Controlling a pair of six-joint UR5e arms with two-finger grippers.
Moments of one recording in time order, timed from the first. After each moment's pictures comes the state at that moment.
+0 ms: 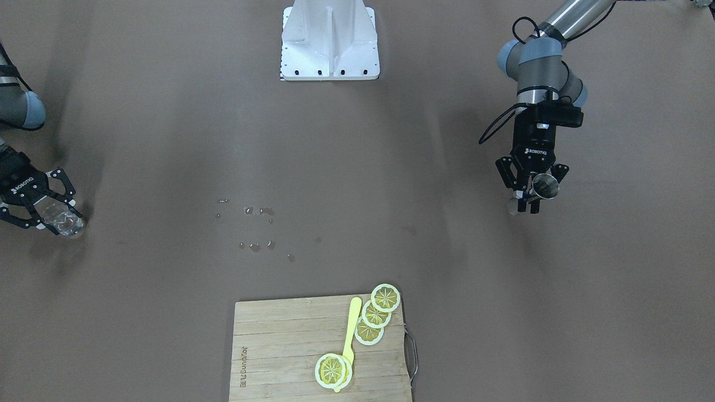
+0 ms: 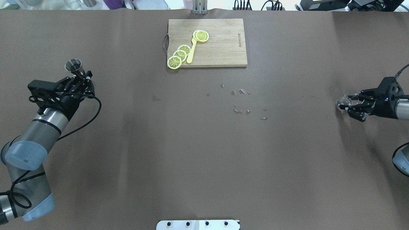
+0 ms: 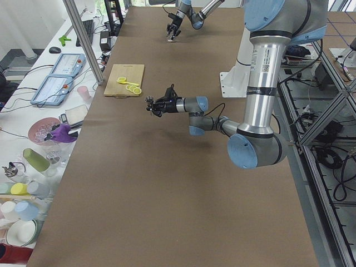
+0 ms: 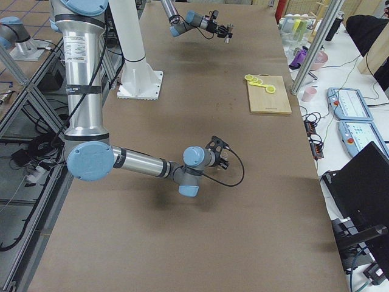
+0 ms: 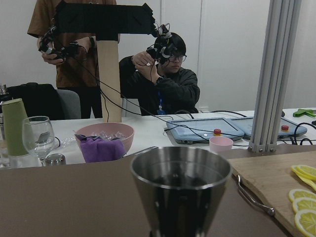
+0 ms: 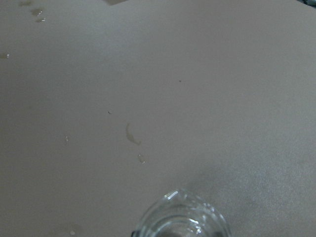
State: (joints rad) left arm -0.47 -1.67 -1.59 -2.88 -0.79 -0.88; right arm 0.93 -1.55 1.19 0.08 1.99 0.30
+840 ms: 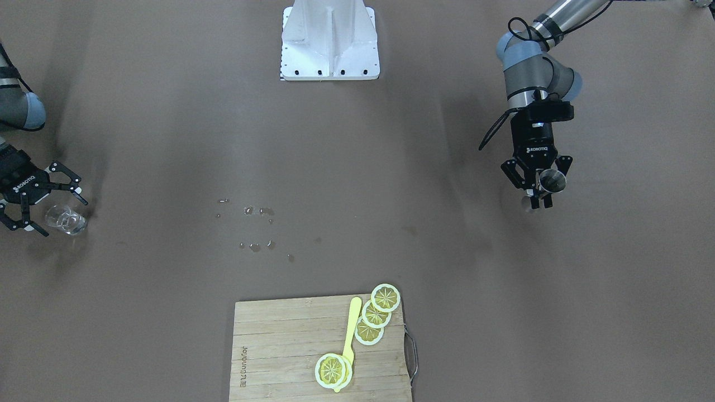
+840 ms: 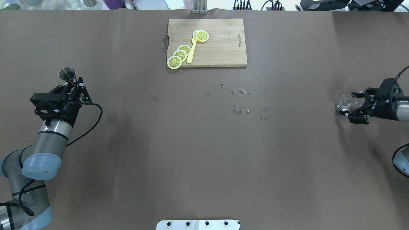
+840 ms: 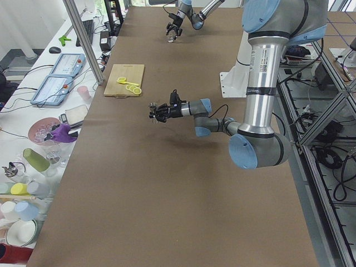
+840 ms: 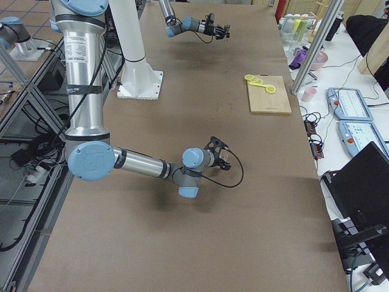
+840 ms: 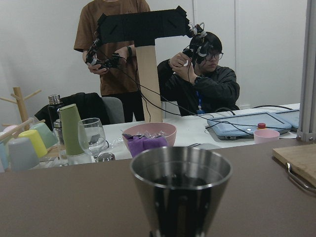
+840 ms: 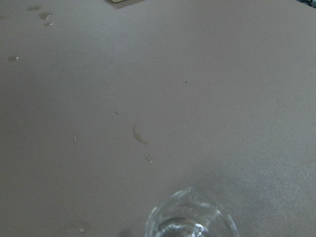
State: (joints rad) left arm -0.40 -1.65 -1.59 -2.67 -0.57 -0.98; right arm 0.93 -1.56 1.17 0.13 2.00 0.32
